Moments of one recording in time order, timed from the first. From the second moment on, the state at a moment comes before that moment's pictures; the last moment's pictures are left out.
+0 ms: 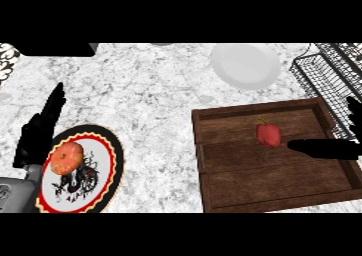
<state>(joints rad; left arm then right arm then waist) -0.18 0.47 -0.15 -1.41 0.07 0.26 0.04 -0.17 -0.45 0.03 -1.86 0.26 -0.17 1.17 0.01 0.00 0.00</state>
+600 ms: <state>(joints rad) -0.16 0.45 -0.13 -1.42 0.04 0.24 0.04 -0.22 -0.35 0.12 -1.76 0.36 -0.13 1.18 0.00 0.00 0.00</state>
